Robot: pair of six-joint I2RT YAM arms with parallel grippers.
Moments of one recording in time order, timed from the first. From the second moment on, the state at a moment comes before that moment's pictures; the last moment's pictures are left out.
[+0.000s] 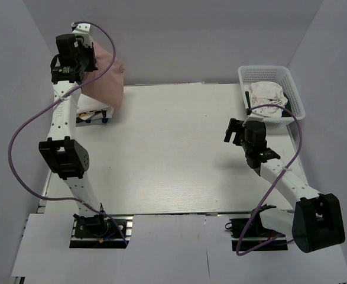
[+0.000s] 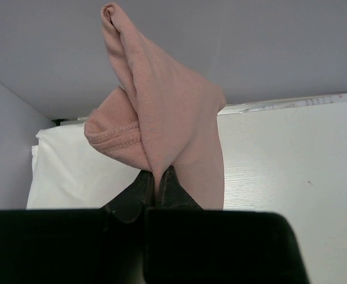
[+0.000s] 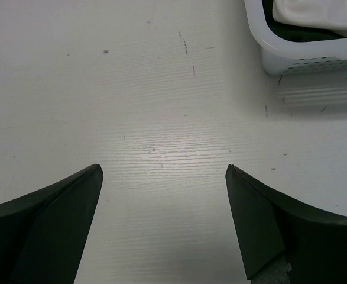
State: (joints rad) left arm 0.07 1.92 2.16 -0.55 0.13 0.10; right arm 0.29 1.15 0.63 0.08 0.20 0.23
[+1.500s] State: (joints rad) left arm 0.29 2.31 2.22 -0.29 -0.13 0.29; right arm 0.29 1.36 0.74 -0.01 0.29 0.23
